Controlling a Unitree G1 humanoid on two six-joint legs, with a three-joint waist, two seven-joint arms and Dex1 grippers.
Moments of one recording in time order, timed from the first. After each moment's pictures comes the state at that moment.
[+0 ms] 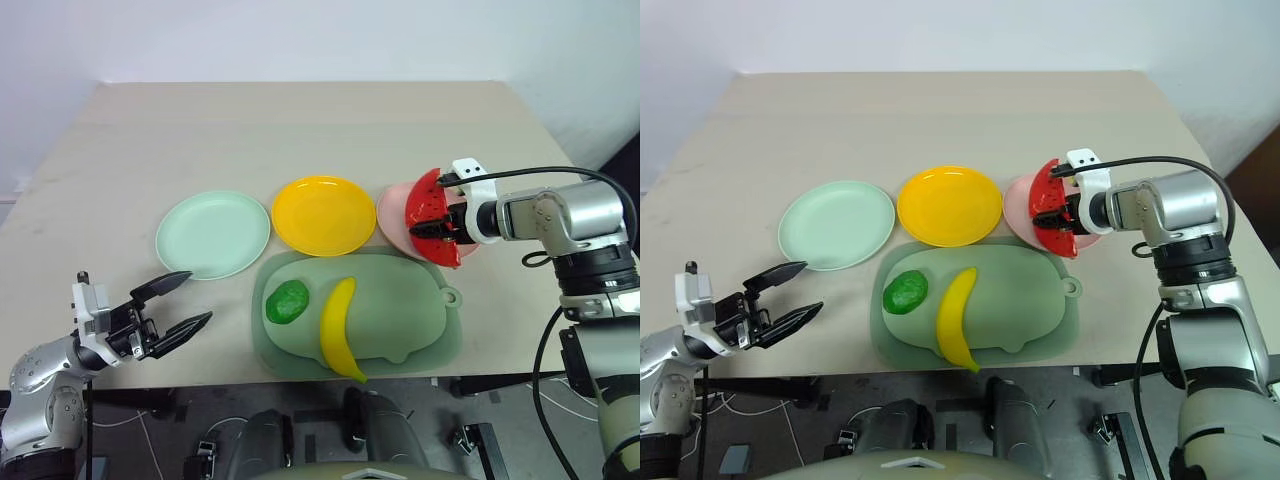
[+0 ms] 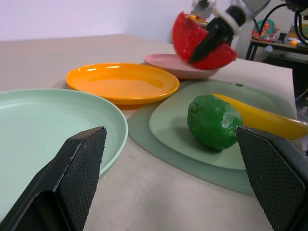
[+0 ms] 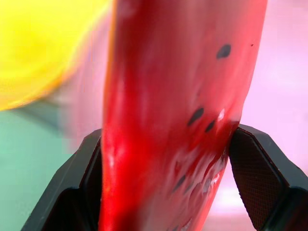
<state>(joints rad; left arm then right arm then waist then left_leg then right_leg) 0.10 0.58 0.39 0.05 -0.66 -0.03 -1.34 -0.92 -0.73 0.19 0.35 0.40 1.20 0.56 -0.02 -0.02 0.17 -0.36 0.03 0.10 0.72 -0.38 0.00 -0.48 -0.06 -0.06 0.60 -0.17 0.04</state>
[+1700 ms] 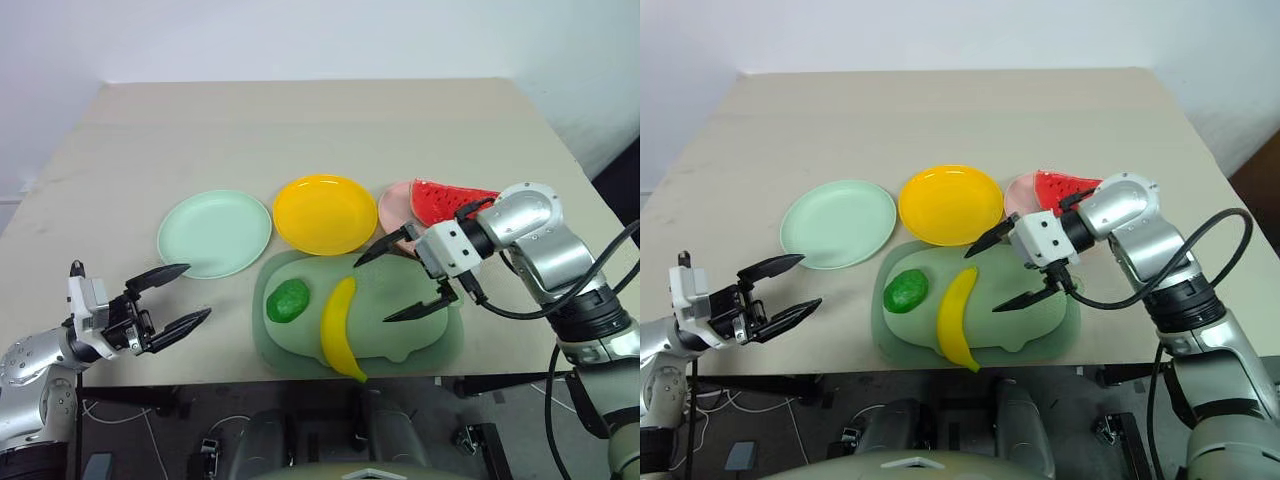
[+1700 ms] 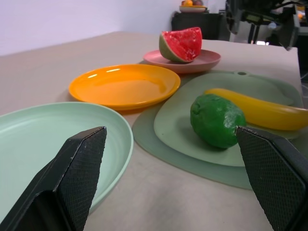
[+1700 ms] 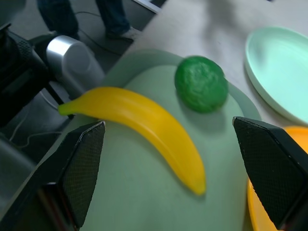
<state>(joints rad) 0.09 0.63 0.39 0.03 -0.64 -0.08 -1.33 -0.70 -0.73 0.30 -0.03 0.32 0.01 1.61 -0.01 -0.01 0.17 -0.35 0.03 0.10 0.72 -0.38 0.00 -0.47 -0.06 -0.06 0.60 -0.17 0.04</state>
